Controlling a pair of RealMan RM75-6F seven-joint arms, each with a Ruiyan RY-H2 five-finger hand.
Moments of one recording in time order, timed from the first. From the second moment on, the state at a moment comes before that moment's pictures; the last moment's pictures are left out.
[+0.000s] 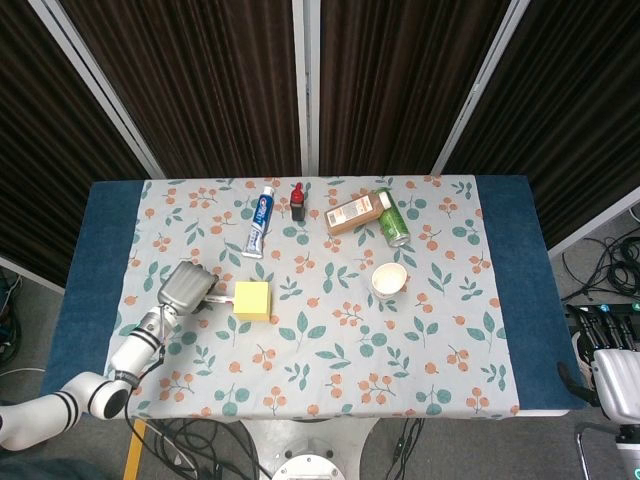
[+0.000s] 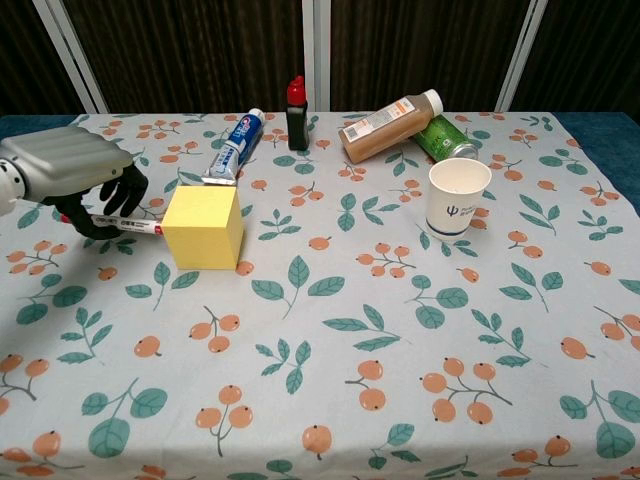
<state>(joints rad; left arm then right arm) -0.68 -1.56 -0.10 -1.18 1.31 0.84 0.38 0.02 -1.02 0.00 -1.62 -1.56 1.50 0.10</state>
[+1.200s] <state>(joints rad) -0.79 -1.59 -0.11 -1.30 1.14 0.84 0.62 0.02 -1.03 0.01 -1.58 -1.57 1.50 0.14</state>
